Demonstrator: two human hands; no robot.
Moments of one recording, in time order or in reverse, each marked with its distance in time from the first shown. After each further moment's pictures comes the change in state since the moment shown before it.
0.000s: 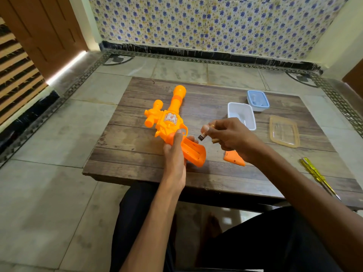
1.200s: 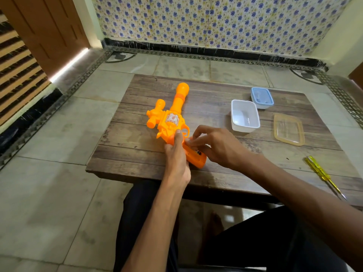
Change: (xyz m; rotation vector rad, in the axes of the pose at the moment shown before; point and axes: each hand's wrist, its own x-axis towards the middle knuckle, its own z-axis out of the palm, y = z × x) left_hand -0.001 0.002 0.003 -0.051 0.133 -0.095; right_hand 0.005 0.023 0.027 -0.841 -0.053 -0.728
